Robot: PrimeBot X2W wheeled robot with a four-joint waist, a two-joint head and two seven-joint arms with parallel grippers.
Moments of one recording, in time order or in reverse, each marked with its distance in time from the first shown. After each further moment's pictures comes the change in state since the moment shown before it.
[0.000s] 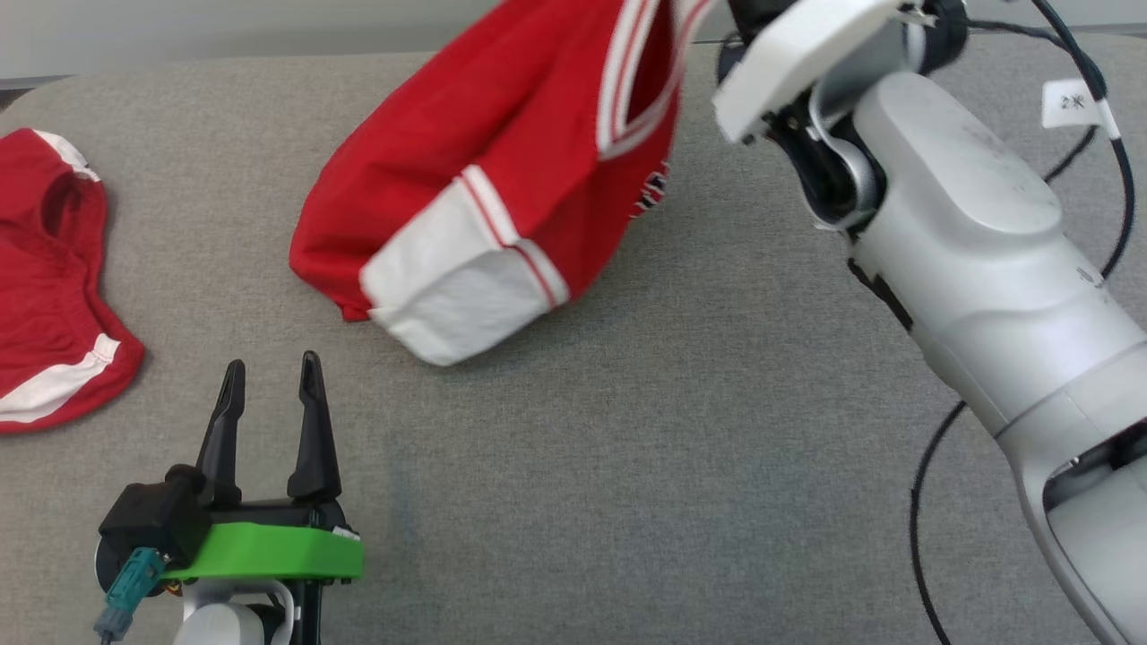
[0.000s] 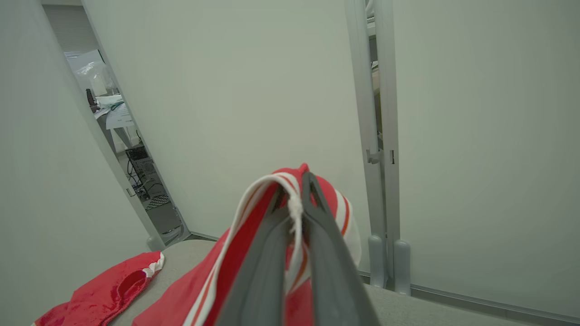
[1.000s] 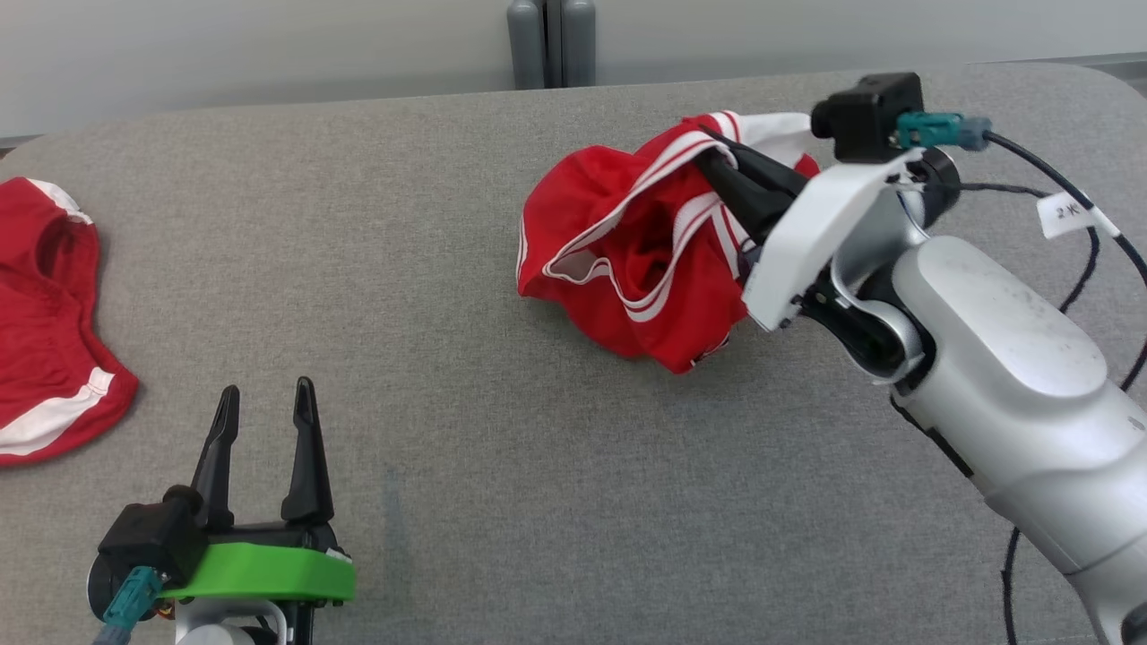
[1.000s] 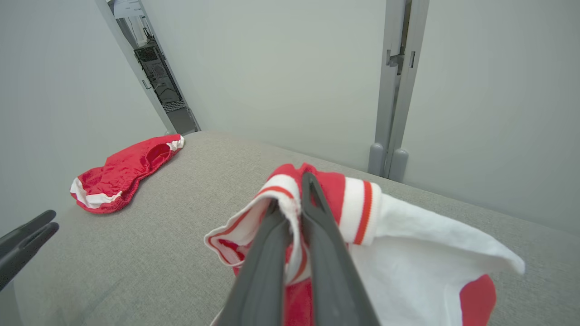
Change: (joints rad) left arm 0.032 0.000 0.025 0.019 0.027 -0.014 0.000; right arm 0.340 -0.220 0.051 -0.474 -0.001 0.000 0.326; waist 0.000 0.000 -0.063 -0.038
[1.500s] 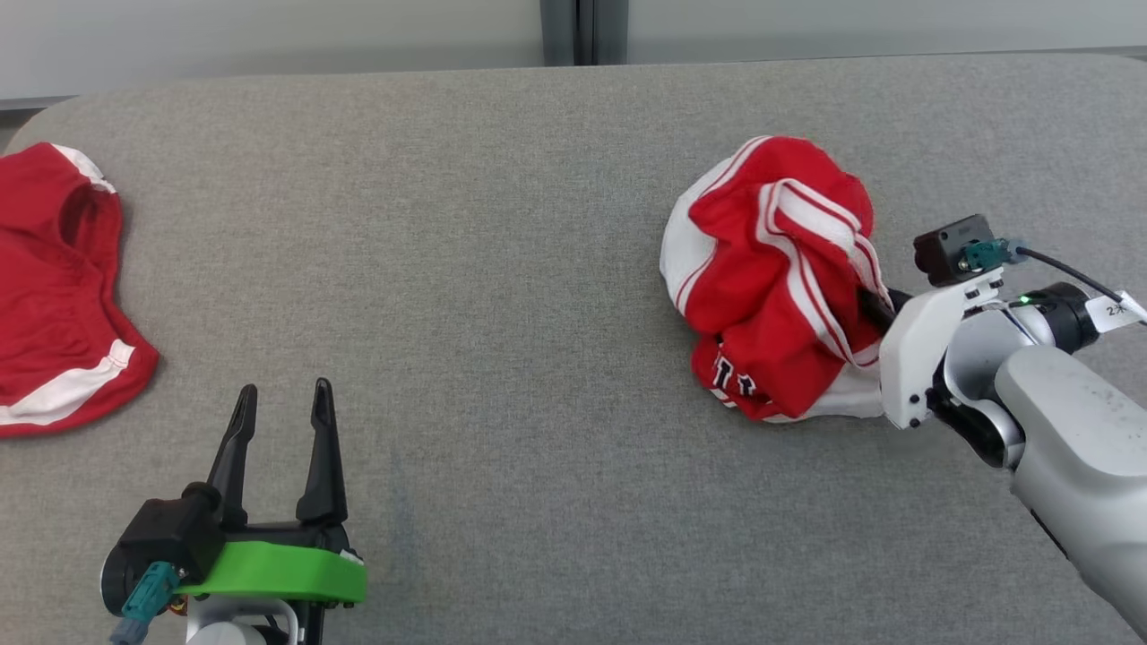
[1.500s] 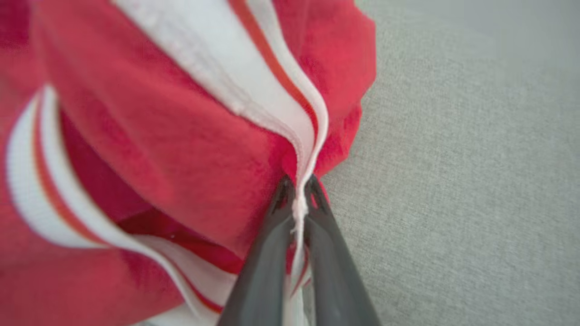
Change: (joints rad) left arm -0.006 0.000 -0.023 0.013 0.017 -0.006 0.000; right arm 0.167 -0.119 -0.033 0.275 -0.175 0.000 0.082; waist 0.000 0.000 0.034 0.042
